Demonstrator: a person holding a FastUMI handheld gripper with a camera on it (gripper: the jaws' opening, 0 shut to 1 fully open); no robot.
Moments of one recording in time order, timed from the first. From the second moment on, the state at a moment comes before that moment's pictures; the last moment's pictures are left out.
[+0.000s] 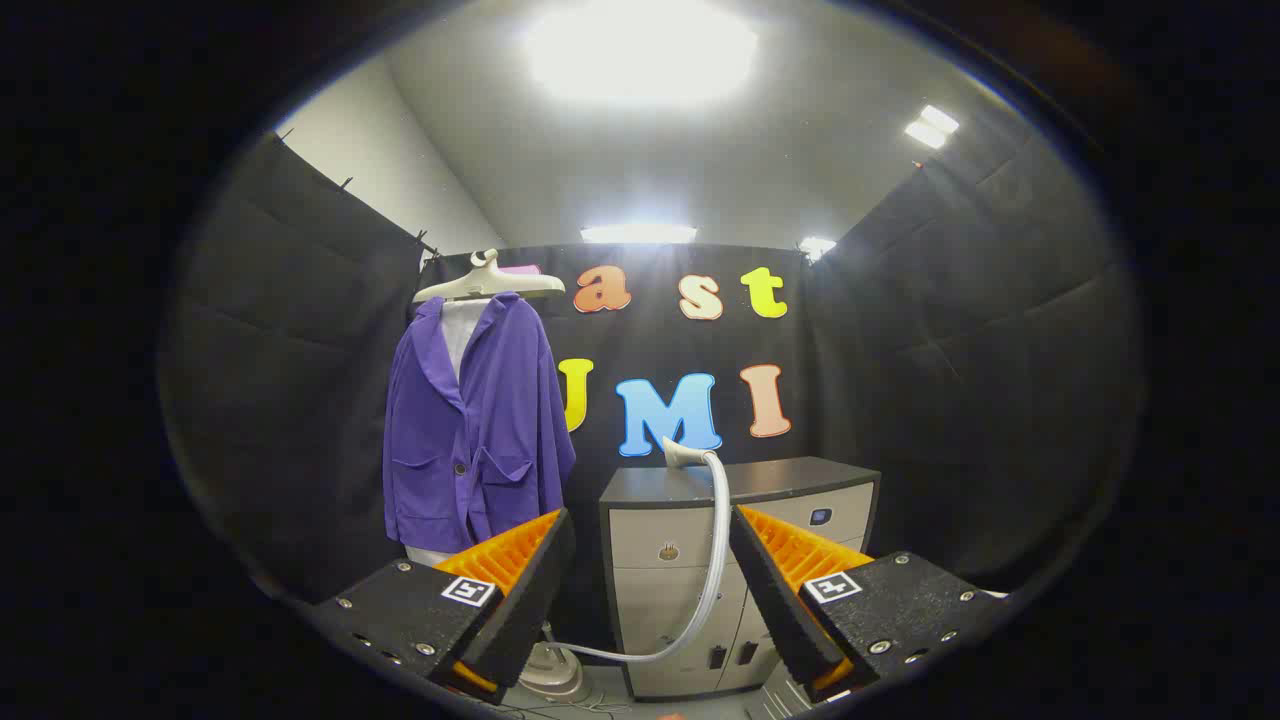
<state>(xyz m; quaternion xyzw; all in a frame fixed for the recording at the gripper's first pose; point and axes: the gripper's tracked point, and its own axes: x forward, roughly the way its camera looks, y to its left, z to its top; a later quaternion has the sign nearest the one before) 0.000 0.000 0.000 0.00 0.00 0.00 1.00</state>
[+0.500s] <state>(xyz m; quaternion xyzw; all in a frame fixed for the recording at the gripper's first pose) -0.007 0.000 -0.002 0.01 0.00 0.00 1.00</state>
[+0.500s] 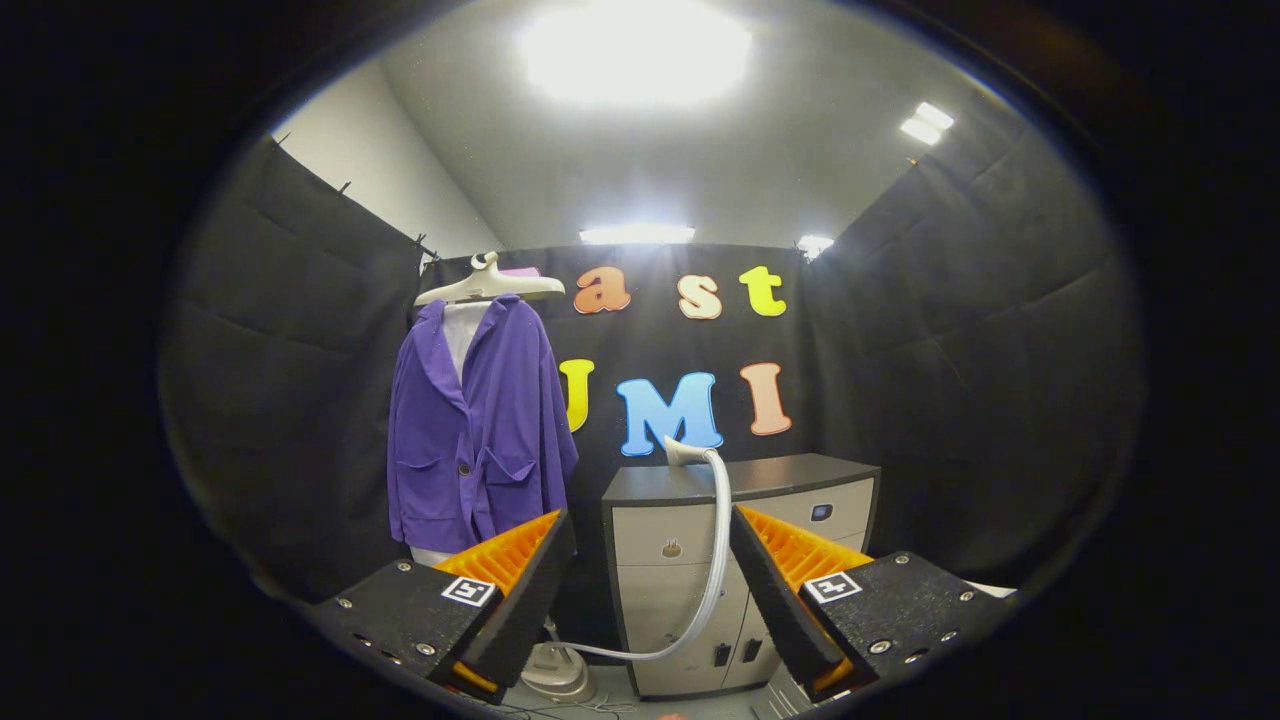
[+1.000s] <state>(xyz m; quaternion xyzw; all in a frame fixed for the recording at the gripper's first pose) -0.007 0.002 0.002 0.01 0.00 0.00 1.00</state>
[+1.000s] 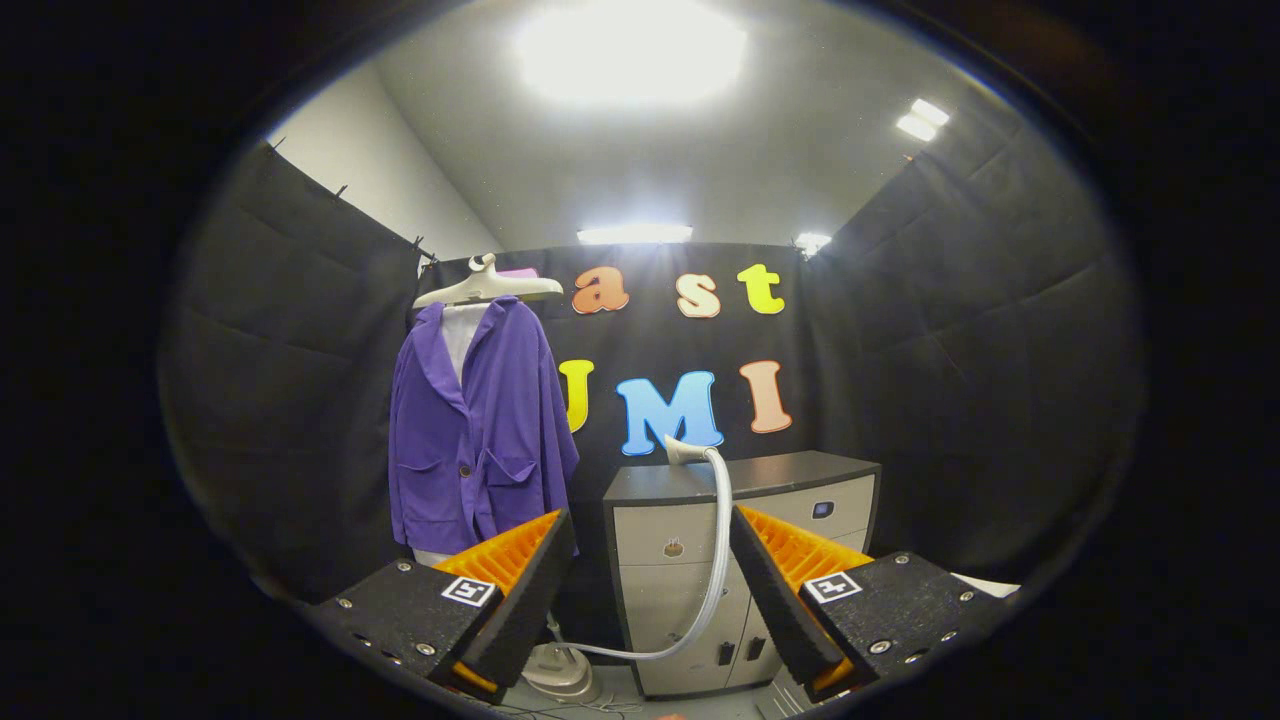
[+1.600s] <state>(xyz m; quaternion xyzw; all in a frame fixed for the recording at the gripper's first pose) 0.051 -0.009 0.048 0.01 -0.01 0.04 1.00</state>
